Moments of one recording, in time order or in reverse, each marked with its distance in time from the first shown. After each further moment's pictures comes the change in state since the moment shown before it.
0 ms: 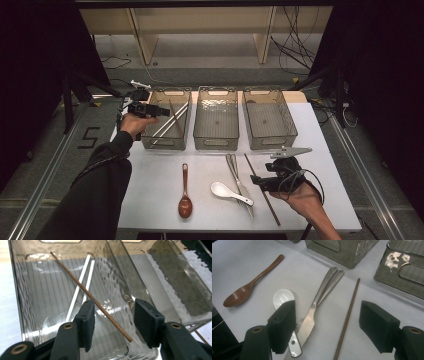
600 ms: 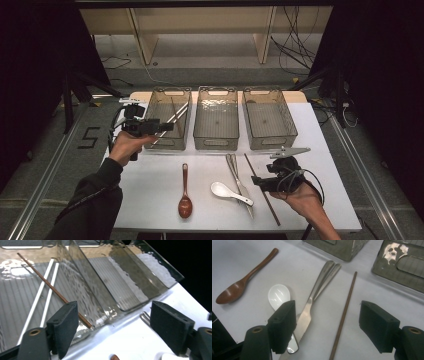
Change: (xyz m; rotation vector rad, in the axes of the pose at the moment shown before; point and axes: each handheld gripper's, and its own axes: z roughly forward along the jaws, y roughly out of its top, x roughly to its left) left arm -0.035 -0.057 -0.047 -0.122 -0.173 0.114; right arm -0.001 -0.001 0.003 0.042 -0.024 0.012
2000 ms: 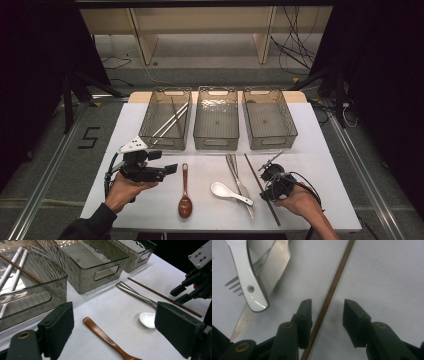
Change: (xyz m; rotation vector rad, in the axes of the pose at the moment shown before) left arm -0.053 -0.091 -0.027 -0.032 -0.041 0.185; right arm -0.004 -0.015 0.045 0.476 -0.073 -0.061
